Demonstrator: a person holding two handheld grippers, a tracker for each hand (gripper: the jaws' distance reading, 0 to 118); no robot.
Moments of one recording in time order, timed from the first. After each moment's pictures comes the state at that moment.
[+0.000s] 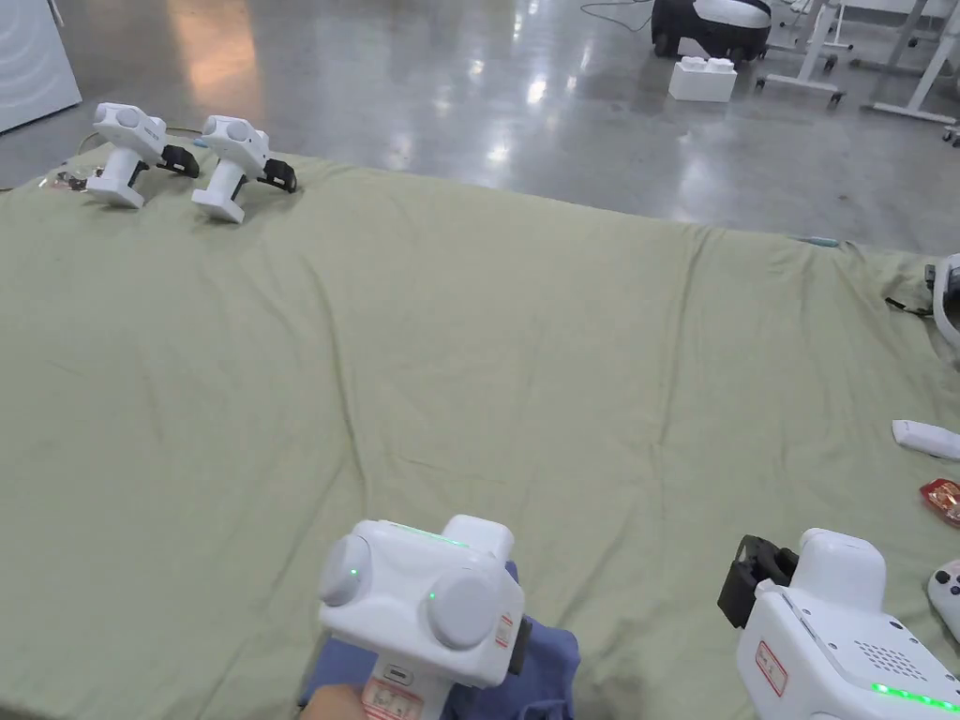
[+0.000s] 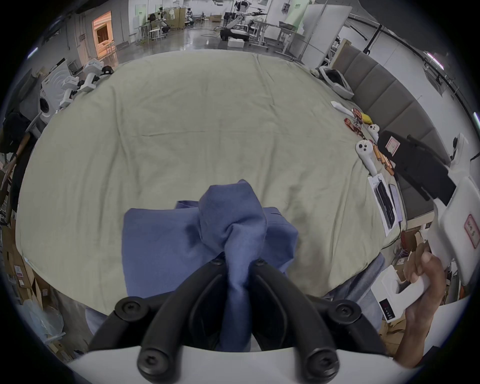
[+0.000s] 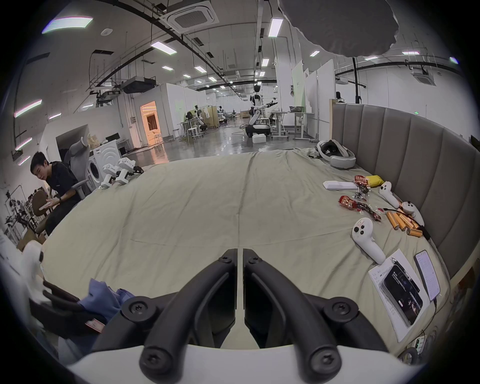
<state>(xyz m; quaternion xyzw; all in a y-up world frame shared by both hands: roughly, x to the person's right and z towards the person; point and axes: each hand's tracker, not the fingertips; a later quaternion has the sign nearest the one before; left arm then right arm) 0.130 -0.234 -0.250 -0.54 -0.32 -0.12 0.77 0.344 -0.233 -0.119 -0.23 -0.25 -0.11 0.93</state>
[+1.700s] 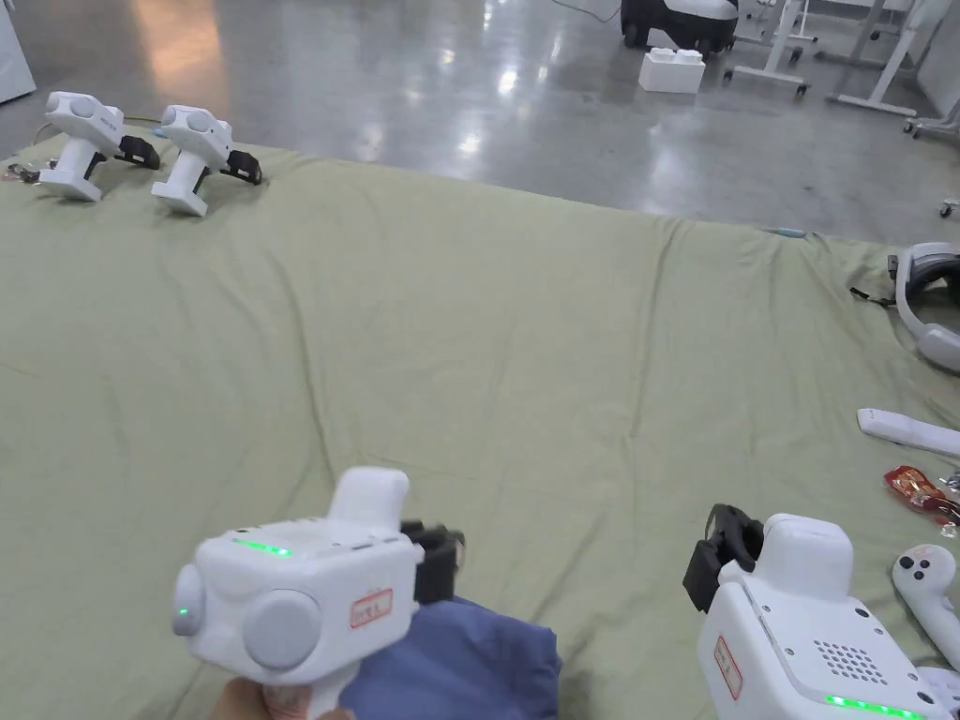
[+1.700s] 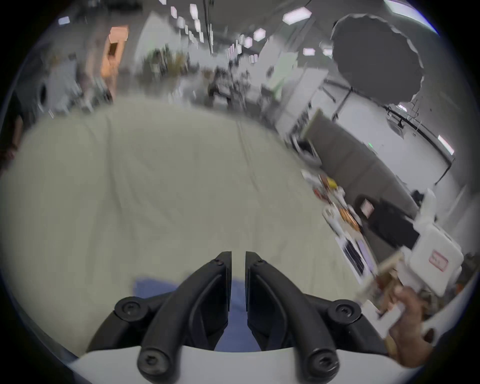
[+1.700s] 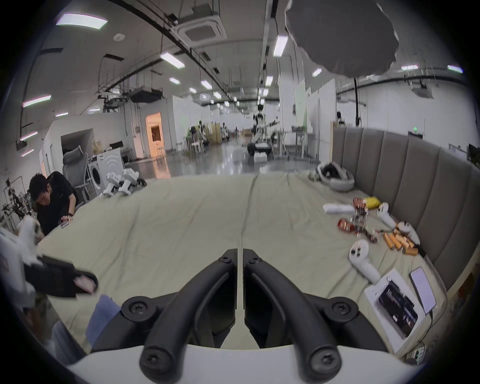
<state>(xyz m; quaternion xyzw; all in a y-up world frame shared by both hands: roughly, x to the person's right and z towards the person) 0.064 -0.222 -0.288 -0.35 -0.38 0.04 0.86 0.324 -0.216 -0.119 -0.16 -0.25 -0.06 0.95</state>
